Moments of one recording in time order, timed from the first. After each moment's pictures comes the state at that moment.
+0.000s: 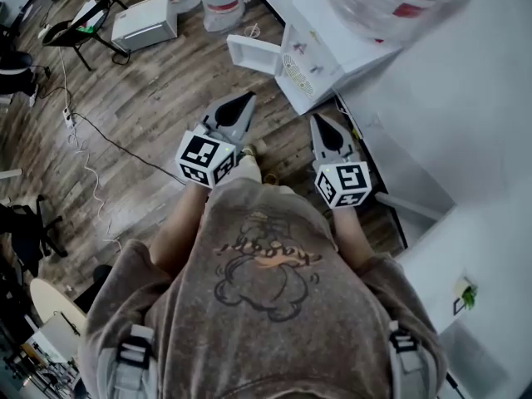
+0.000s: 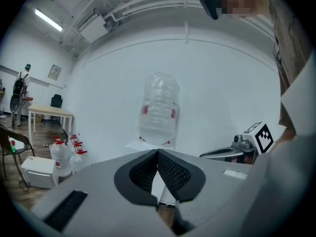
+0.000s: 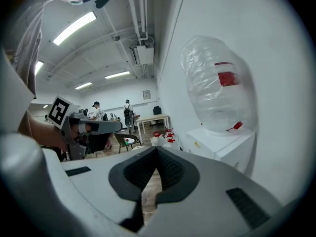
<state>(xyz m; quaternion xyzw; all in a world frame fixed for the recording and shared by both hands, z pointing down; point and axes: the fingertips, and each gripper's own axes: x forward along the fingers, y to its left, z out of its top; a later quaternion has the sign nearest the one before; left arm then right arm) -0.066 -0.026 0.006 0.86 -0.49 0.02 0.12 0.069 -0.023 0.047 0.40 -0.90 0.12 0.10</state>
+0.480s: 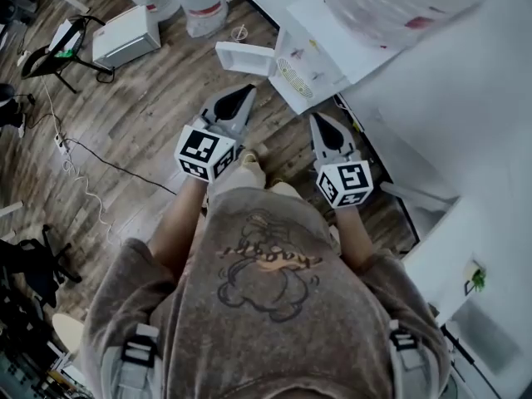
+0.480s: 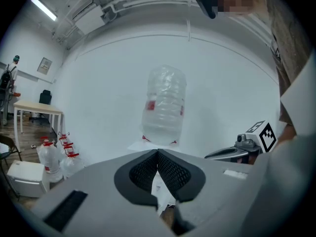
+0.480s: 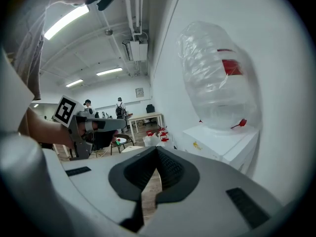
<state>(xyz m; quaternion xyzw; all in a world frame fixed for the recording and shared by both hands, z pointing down) -0.103 -0.122 0.031 0.89 -0.44 0.03 0.12 0.032 -0.091 0.071 0.44 -0.88 0.13 0.11</state>
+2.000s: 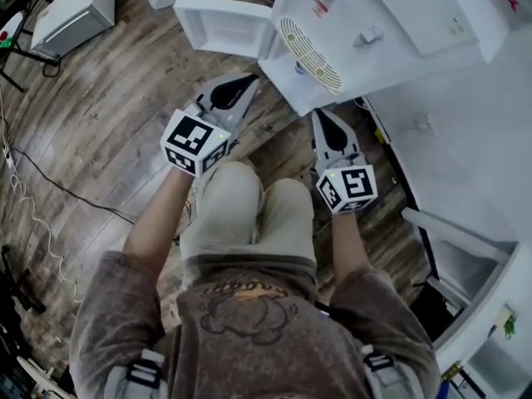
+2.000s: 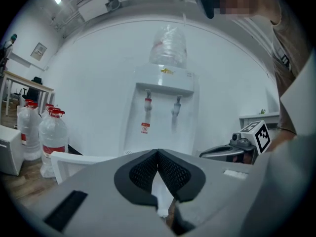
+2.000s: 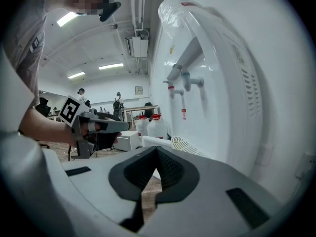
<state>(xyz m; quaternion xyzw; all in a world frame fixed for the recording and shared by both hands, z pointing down) -0.060 -0.195 0.471 0.91 -0.39 0.03 0.11 0.067 -0.160 0.508 0.45 -0.88 0.09 0.08</state>
